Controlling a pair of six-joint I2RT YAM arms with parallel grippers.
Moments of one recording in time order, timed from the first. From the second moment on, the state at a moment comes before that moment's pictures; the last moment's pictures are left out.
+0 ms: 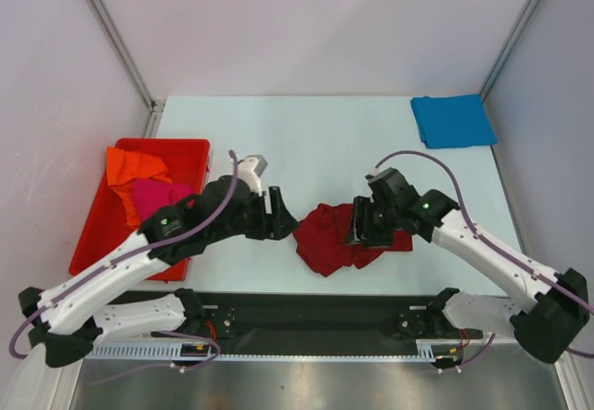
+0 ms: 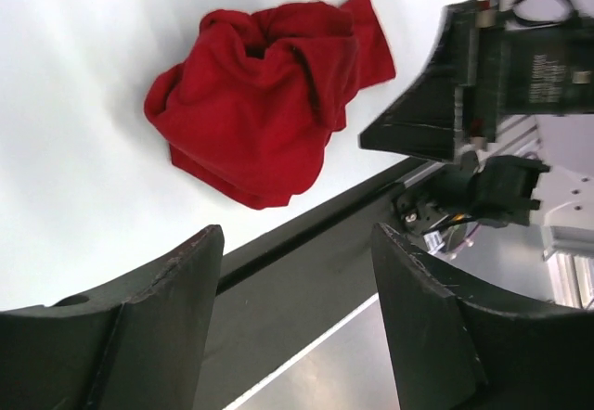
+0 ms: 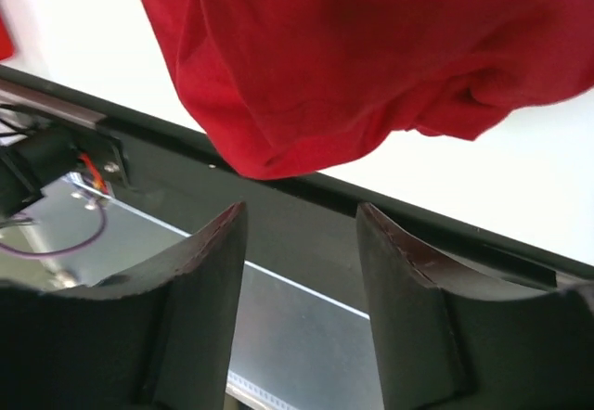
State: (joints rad) left arm -0.97 0.98 1.12 -0.77 -0.10 -0.75; right arm 0.68 1.12 0.95 -0.84 -0.19 0.75
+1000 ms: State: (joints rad) left arm -0.95 0.73 0.95 -0.82 -0.21 -0.78; right arm 0.73 1.41 1.64 -1.15 0.10 0.62
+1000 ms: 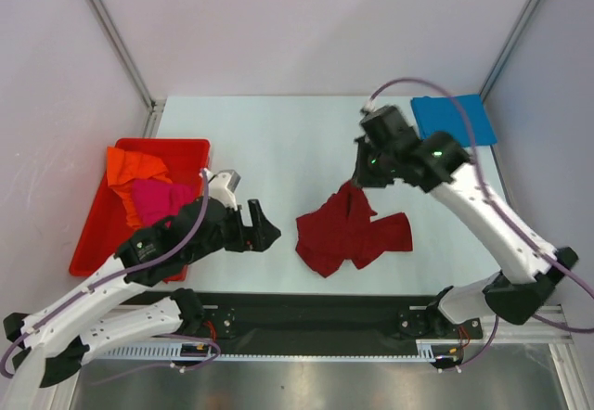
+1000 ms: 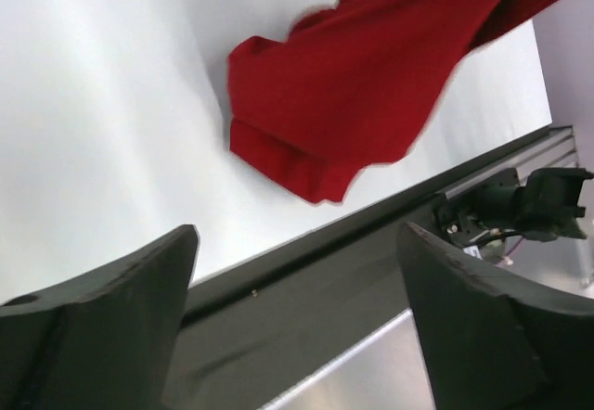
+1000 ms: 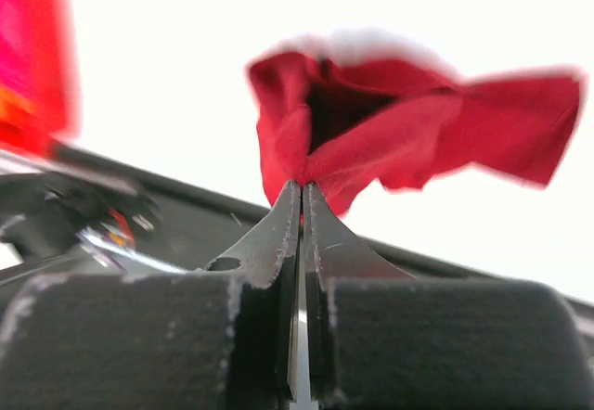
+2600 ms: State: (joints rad) left arm -0.95 0.57 1.27 -0.53 -0.24 -0.19; right arm 0.61 1.51 2.41 -0.31 -0.82 1.18
